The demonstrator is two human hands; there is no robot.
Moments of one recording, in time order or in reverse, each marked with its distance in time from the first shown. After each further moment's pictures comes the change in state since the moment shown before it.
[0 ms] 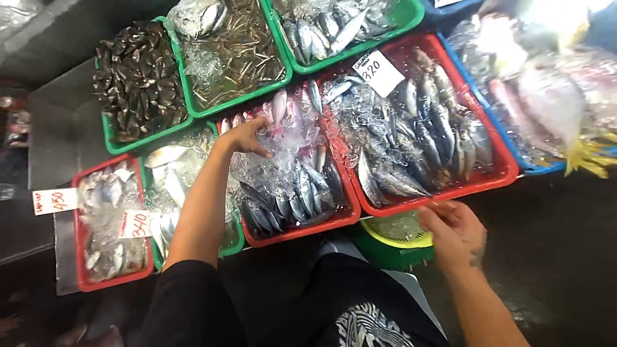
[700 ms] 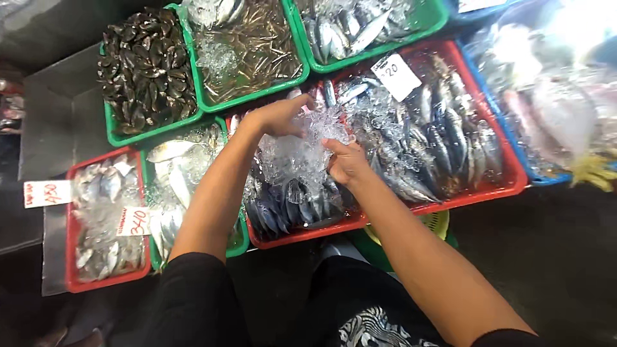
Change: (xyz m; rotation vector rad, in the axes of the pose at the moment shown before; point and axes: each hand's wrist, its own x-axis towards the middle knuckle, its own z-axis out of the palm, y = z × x) left_hand 0.020 0.065 -0.022 0.133 -0.015 0.288; right_hand 0.075 -0.128 0.204 0.868 -0.385 0.341
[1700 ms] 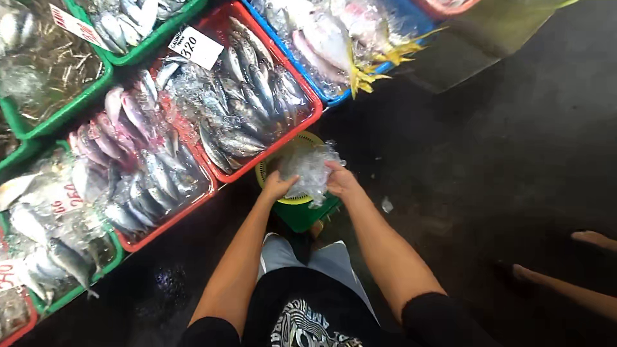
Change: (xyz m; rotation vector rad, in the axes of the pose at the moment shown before) left_hand 0.147 0.214 0.455 -0.539 0.172 -0.437; right_hand -0.099 0.005 -0.478 0.190 0.440 0.188
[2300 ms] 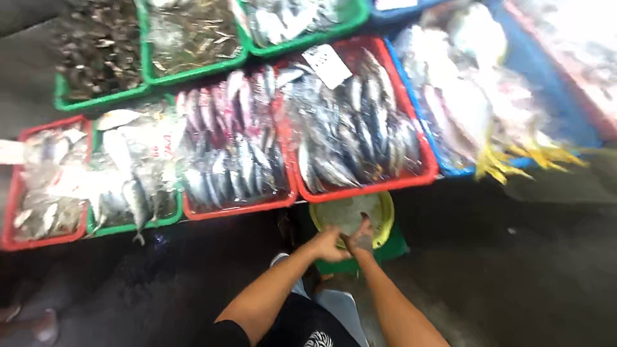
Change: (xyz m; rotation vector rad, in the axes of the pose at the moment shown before) left_hand -0.058 -0.059 -0.006 -0.055 -0.269 0.115; right_hand 0.008 0.108 0.053 -1.538 0.190 -0.326
